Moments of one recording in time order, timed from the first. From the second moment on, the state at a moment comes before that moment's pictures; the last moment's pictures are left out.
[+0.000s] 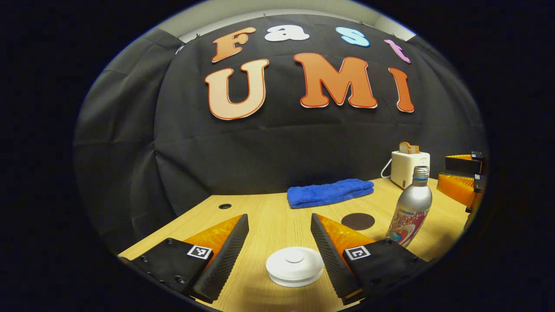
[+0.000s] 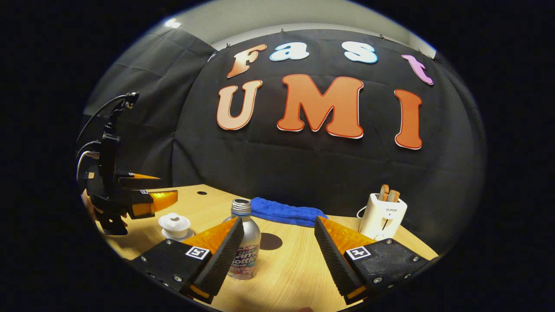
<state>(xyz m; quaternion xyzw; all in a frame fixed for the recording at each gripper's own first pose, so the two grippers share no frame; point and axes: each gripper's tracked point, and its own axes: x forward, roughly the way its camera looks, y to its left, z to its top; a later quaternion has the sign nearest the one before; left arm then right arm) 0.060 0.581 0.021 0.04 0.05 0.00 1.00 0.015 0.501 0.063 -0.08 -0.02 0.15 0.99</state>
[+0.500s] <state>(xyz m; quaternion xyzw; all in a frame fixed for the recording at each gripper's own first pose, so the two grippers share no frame) 0.075 0.568 -0.025 0.06 0.12 -0.02 0.99 0.016 0.524 0.042 -0.09 0.00 0.18 0.98</state>
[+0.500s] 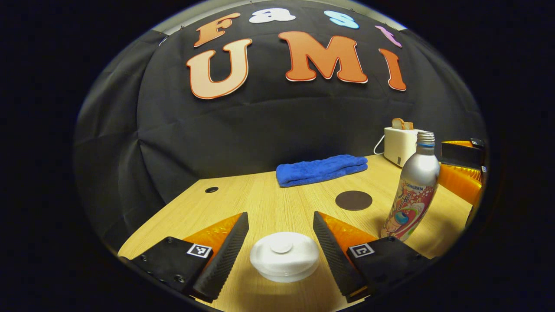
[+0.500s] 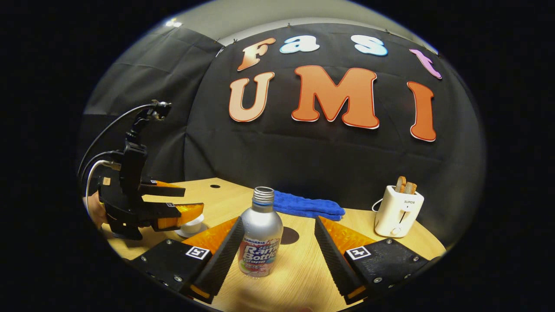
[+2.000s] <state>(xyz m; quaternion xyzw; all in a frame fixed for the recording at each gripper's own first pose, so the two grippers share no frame) 0.083 0.580 -0.014 0.04 0.10 0.00 0.99 0.044 0.553 -0.019 -0.12 0.10 0.21 0.96</state>
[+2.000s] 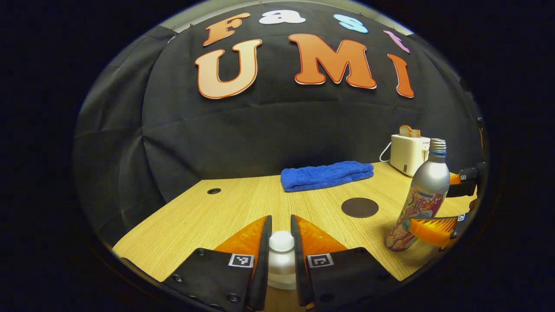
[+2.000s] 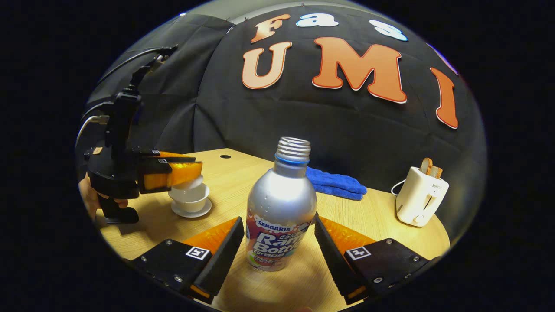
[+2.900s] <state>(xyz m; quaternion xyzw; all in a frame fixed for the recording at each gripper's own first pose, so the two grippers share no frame) 0.047 0.656 -0.001 0.03 0.07 0.08 0.99 0.057 0.563 -0.025 -0.15 0.14 0.21 0.96</state>
